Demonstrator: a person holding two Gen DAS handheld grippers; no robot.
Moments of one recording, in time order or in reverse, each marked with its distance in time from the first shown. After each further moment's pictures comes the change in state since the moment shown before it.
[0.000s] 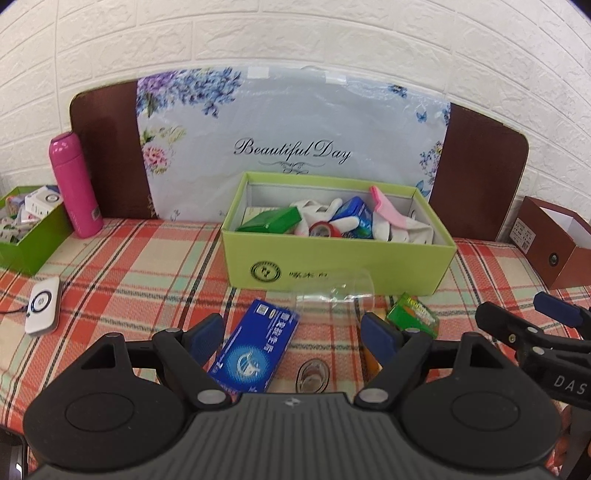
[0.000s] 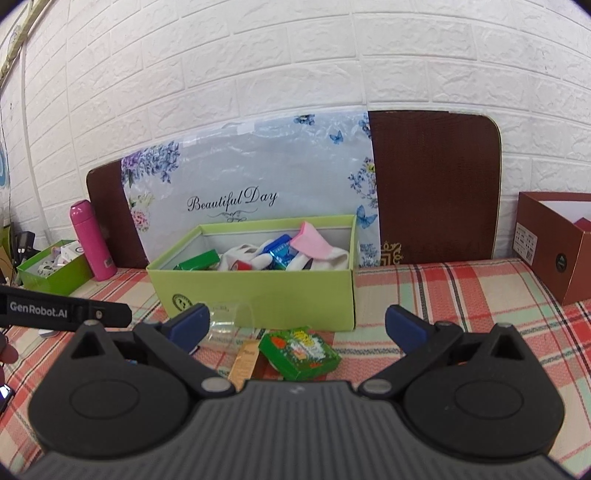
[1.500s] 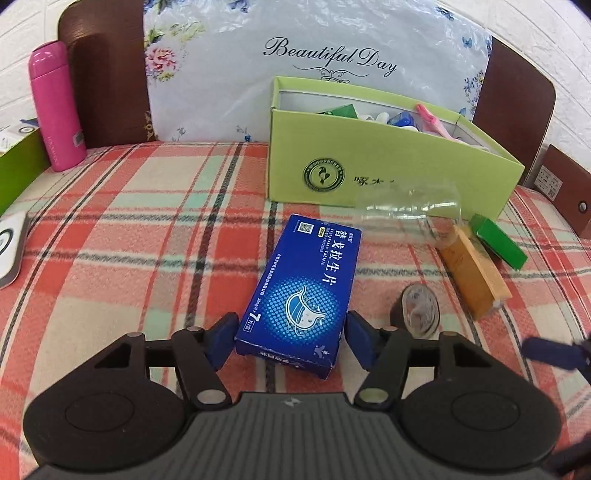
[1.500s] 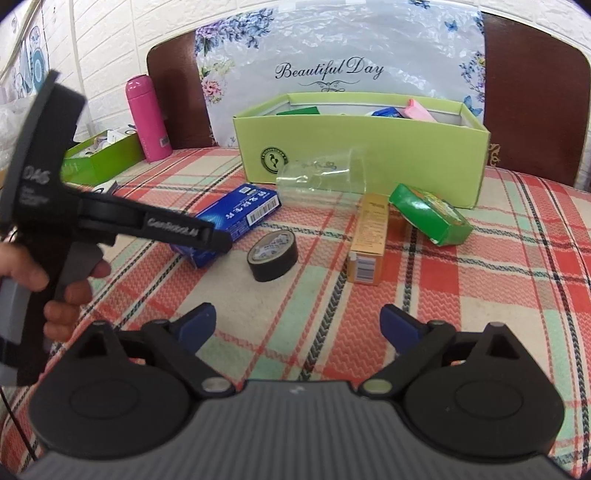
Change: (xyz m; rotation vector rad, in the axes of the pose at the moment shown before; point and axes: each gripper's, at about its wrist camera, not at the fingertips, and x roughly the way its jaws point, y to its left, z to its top) left arm 0.081 0.075 -0.061 0.019 0.119 -0.072; right arm 0.044 0.091 -0.086 -0.137 0.258 0.131
